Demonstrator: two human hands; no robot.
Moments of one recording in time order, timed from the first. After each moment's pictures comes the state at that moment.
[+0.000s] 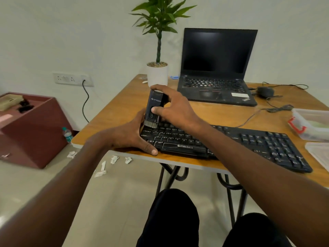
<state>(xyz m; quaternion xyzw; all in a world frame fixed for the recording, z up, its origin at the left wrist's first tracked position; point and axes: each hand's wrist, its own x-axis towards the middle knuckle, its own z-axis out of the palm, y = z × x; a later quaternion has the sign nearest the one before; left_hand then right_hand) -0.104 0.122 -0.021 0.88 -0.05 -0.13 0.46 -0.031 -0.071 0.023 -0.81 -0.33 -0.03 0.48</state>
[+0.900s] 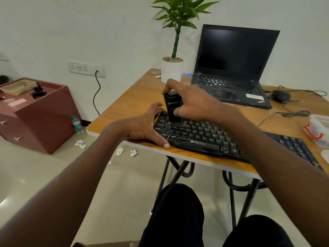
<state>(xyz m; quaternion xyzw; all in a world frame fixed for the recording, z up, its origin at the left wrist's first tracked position) -0.101 0.125 -0.024 0.88 -0.04 -0.12 0.45 -0.033 -0.077 0.054 -0.86 -0.46 -0.01 0.23</state>
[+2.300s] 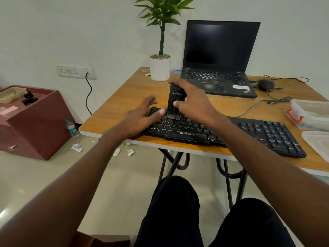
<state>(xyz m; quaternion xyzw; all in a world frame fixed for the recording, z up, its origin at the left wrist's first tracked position) -0.104 0.102 -0.032 0.93 -0.01 0.04 0.37 -0.042 -0.113 0.024 -0.87 -0.31 -0.06 0.38</state>
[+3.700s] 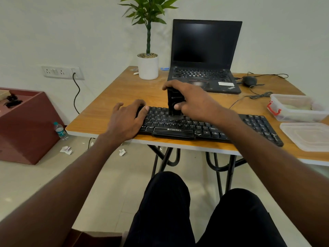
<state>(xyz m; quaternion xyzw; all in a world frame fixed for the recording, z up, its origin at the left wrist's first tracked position) -0.104 0.085 -0.048 0.96 0.00 0.21 0.19 -0.059 -0.160 0.047 -0.90 -0.35 -0.06 0.23</state>
